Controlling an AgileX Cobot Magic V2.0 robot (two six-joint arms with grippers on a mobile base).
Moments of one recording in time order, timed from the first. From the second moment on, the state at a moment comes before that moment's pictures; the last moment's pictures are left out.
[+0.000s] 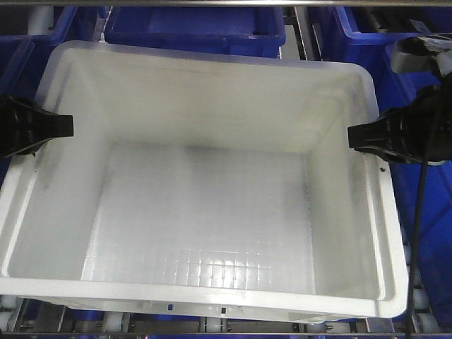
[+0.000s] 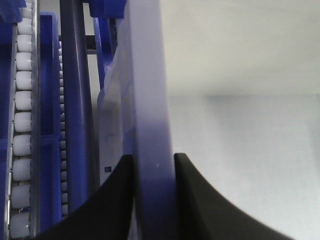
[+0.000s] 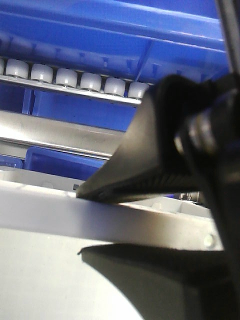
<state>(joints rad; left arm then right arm) -0.23 1.12 -1.02 -0.09 0.66 -0.15 0.23 1.18 -1.09 0.22 0.80 -0.05</state>
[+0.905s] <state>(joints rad) -0.23 1.12 -1.02 -0.09 0.66 -0.15 0.23 1.18 -1.09 0.22 0.80 -0.05</state>
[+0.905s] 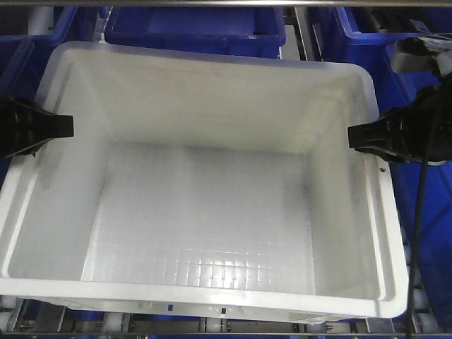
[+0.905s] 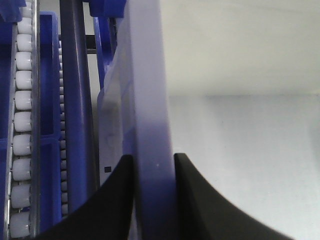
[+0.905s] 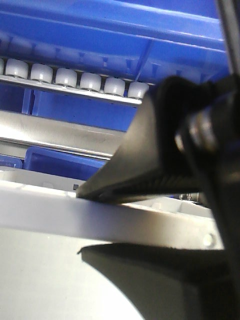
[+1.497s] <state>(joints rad) -0.23 1.12 -1.02 -0.09 0.66 -0.15 0.23 1.18 -1.09 0.22 0.80 -0.05</state>
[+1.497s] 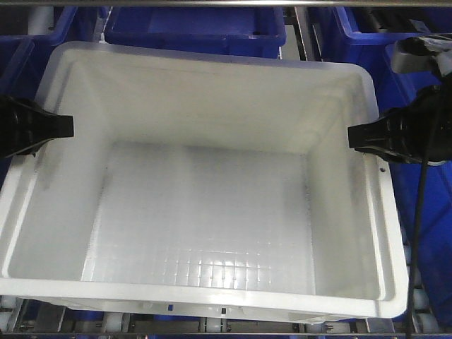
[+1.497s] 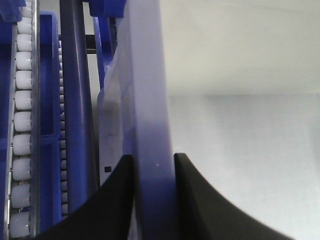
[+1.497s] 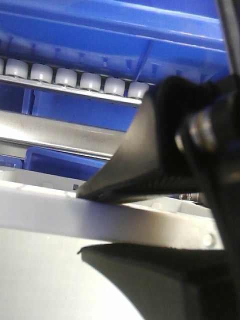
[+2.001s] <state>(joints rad) -0.23 1.14 -1.02 -0.10 0.69 -0.15 0.23 1.18 -1.09 0.21 0.78 -0.05</state>
